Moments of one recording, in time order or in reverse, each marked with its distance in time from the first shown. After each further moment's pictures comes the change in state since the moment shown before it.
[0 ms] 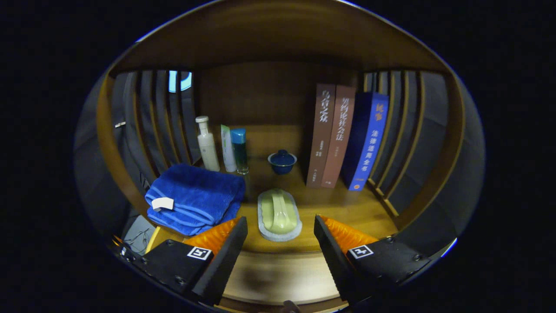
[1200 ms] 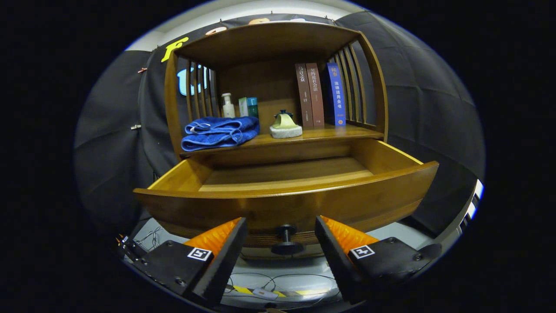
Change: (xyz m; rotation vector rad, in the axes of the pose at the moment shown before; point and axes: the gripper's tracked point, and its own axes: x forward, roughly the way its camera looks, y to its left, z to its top) arm -0.095 0.026 -0.220 0.135 -0.032 0.014
